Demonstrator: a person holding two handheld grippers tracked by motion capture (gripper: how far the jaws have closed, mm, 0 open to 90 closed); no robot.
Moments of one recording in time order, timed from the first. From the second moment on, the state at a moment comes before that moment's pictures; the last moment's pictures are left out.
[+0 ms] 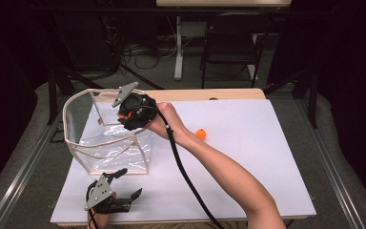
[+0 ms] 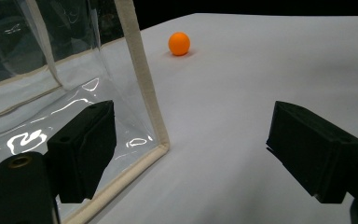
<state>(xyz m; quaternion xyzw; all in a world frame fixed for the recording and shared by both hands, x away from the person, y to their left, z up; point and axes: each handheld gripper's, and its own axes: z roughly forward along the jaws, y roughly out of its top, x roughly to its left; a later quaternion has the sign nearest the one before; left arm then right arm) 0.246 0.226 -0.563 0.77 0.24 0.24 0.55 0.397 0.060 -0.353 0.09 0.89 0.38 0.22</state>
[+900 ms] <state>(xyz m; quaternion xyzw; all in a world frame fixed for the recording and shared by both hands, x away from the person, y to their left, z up) 0.246 0.226 -0.563 0.77 0.24 0.24 0.55 0.398 0.072 -0.362 0.10 0.90 0.36 0.21</state>
